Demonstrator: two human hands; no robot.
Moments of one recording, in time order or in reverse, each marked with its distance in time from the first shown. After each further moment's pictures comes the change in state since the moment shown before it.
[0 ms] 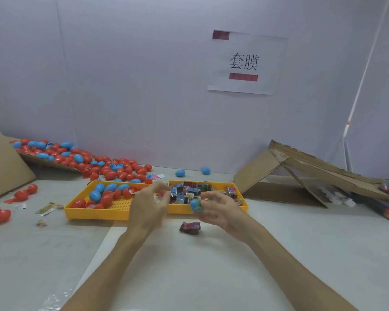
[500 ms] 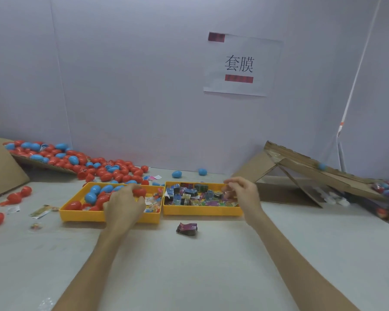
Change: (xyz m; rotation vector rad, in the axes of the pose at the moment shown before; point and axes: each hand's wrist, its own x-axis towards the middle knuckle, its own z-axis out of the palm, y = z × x) left_hand 0.022 -0.032 -0.025 0.411 -0.059 -0.297; right_hand 0.019 -0.025 -0.044 -0.347 0.512 -0.333
